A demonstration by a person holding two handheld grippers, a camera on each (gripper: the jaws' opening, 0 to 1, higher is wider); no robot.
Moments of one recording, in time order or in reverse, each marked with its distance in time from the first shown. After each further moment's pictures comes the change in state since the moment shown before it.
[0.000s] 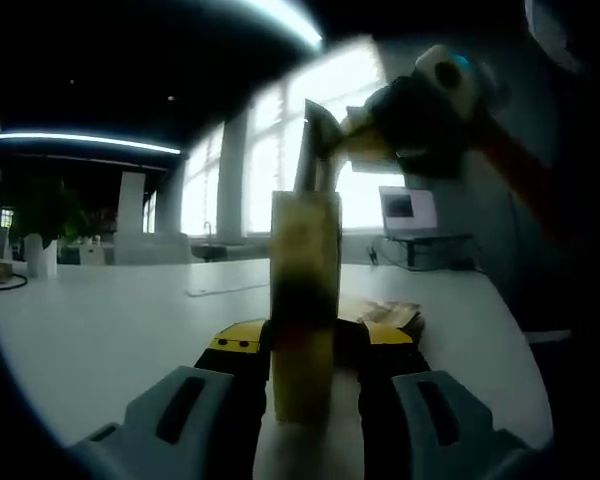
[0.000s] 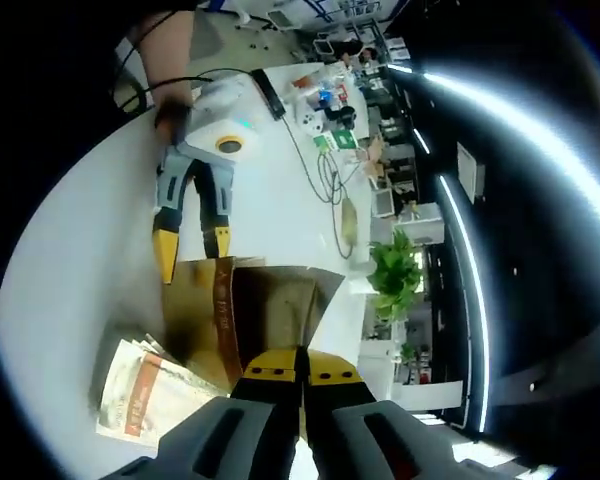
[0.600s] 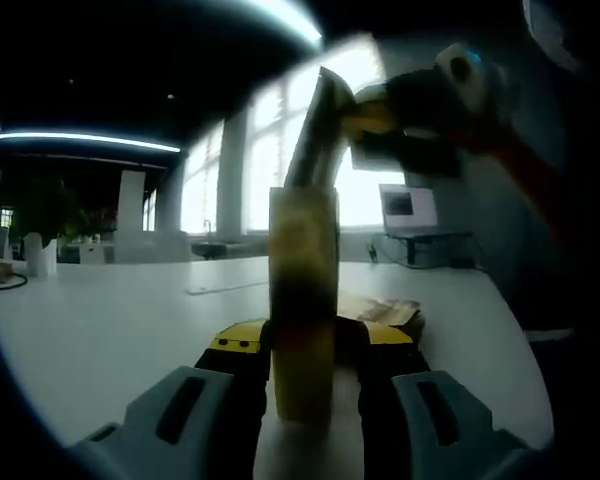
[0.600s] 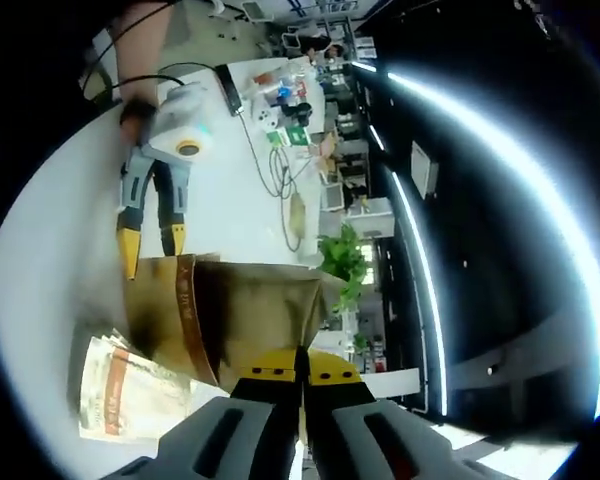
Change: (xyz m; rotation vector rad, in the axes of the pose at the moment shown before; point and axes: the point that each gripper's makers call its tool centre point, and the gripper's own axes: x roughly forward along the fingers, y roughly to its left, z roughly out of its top) left arm 0.001 0.001 -0.002 0.000 0.009 0.000; right arm -0.035 -0.034 -0.004 0.014 0.044 -0.269
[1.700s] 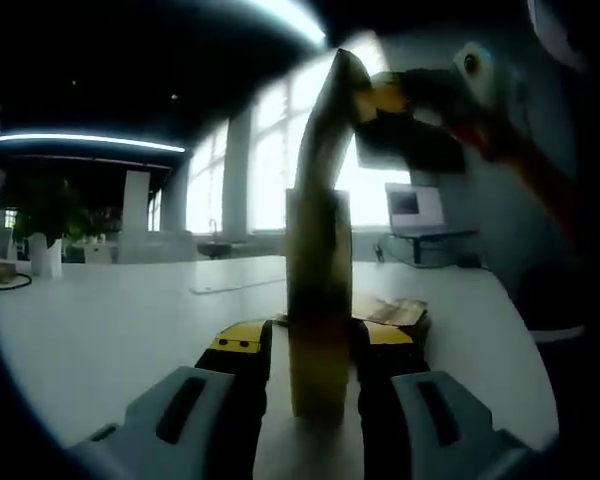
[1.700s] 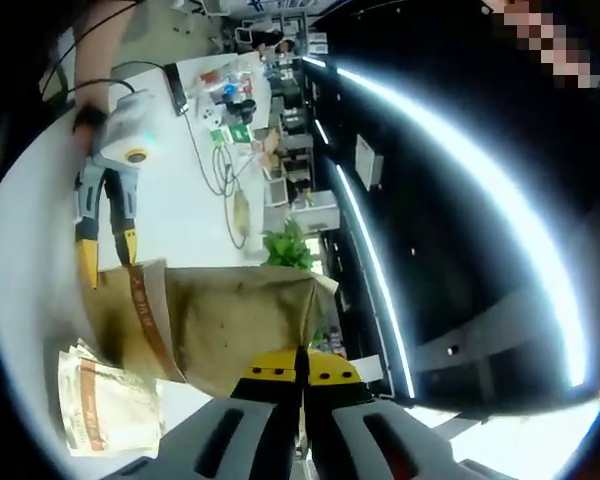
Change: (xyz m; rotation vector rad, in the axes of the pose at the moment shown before) left arm 0.003 0.004 0.000 0.008 0.006 0.032; right arm -0.015 -0.031 -0.004 0.050 0.011 -0.202
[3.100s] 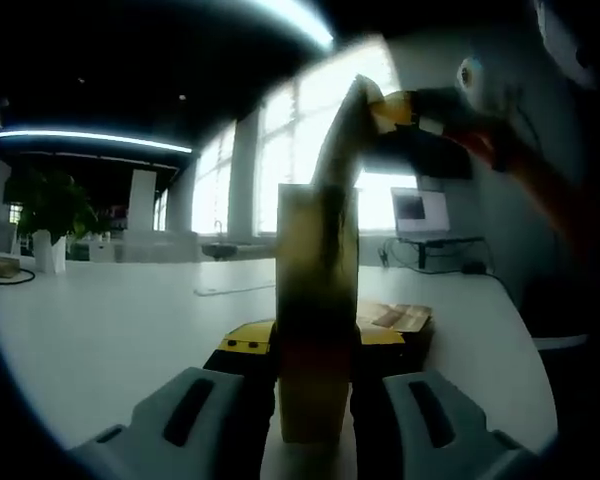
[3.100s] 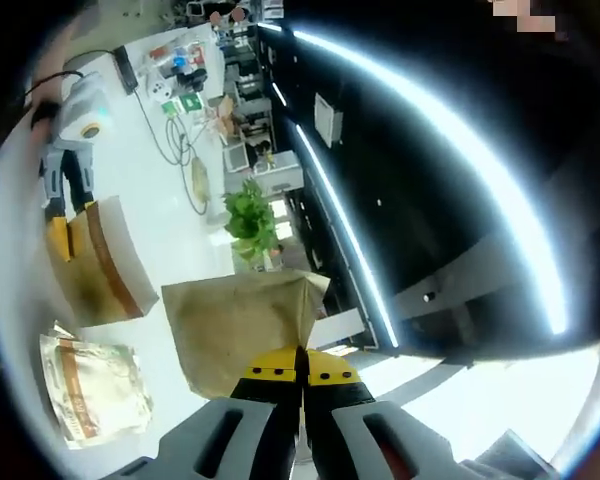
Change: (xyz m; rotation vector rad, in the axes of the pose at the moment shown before) left arm 0.000 0.003 0.002 -0.021 -0.017 0.024; right arm -0.020 -0.031 -0.065 0.114 0.210 -0.143
